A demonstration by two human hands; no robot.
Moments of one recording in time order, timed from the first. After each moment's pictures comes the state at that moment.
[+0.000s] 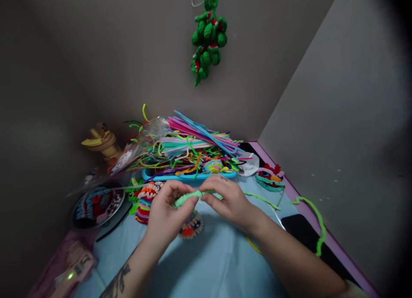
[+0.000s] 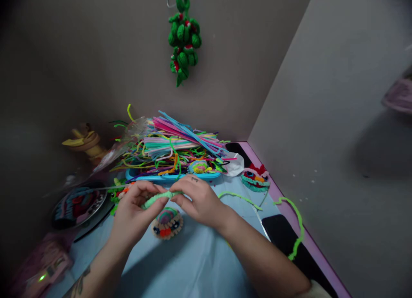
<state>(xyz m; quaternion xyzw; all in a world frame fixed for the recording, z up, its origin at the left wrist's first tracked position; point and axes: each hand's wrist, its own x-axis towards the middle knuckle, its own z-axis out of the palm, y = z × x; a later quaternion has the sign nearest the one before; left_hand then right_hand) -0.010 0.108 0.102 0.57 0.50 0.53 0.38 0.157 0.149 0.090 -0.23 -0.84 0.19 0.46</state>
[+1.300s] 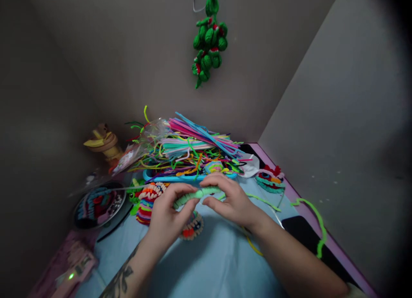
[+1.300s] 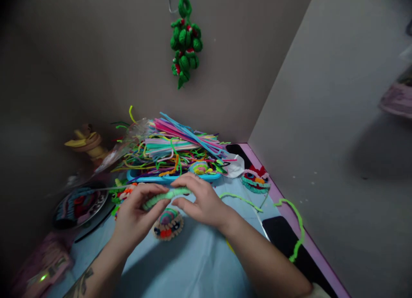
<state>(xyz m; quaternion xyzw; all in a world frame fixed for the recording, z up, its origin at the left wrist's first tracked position) -0.020 0.109 0.092 0.70 0.47 0.50 0.23 0.160 0.148 0.095 -0.26 -0.81 0.25 0.45</state>
